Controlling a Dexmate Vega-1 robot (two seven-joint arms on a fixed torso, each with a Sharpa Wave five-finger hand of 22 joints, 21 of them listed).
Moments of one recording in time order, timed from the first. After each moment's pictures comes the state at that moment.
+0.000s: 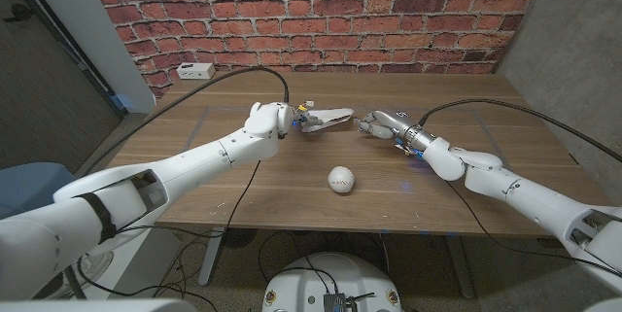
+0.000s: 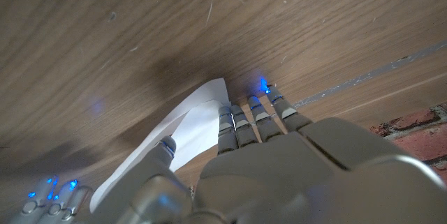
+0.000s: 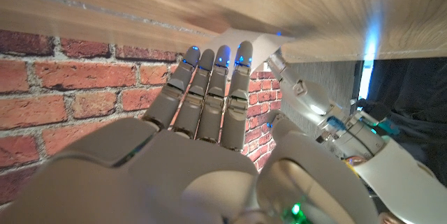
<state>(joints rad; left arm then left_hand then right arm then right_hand) 0.33 0.57 1.10 -1.57 0.66 0.71 -0.55 0.01 0.02 0.52 0.15 0.22 0.25 -0.04 0.15 0.03 0.18 -0.05 0.17 0.17 0.13 -0.04 0.17 0.17 -0.02 0.05 0.50 0.19 -0.60 -0.71 -0.77 -1.16 -0.56 0.57 -0.43 0.28 0.17 0.47 0.06 0.19 0.98 0.08 0.18 0.18 0.85 0.14 0.21 0.20 0.63 -0.03 0.26 0.33 0.59 0.02 0.27 0.20</state>
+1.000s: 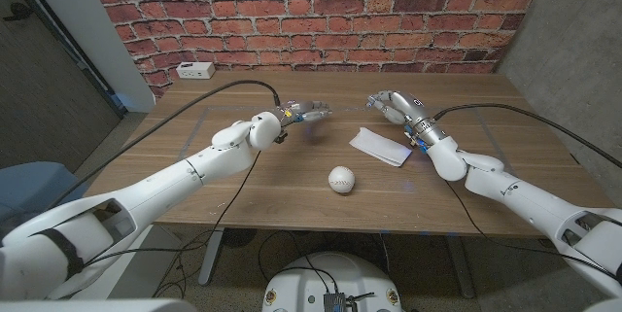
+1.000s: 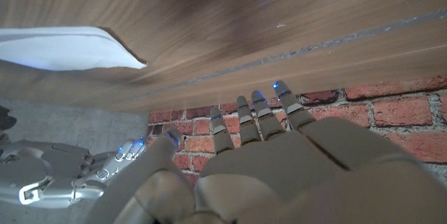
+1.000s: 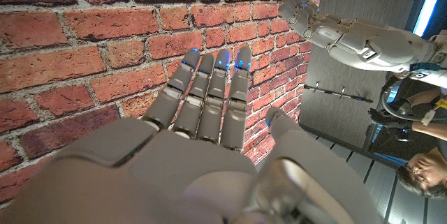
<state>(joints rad) 0.56 0.67 0.83 -1.67 0.45 0.25 -0.03 0.08 0.07 0.56 0.08 0.21 0.20 -0.17 0.20 0.18 0.19 -0.01 0.22 0.19 0.20 0.02 0.20 0.17 0.02 0.13 0.48 0.20 -0.61 -0.66 -0.72 -1.08 -0.50 0.66 -0.64 0.29 0.17 0.48 0.05 0.19 0.95 0.07 0.18 0.18 0.84 0.13 0.21 0.20 0.62 -0.03 0.26 0.35 0.58 0.03 0.27 0.19</state>
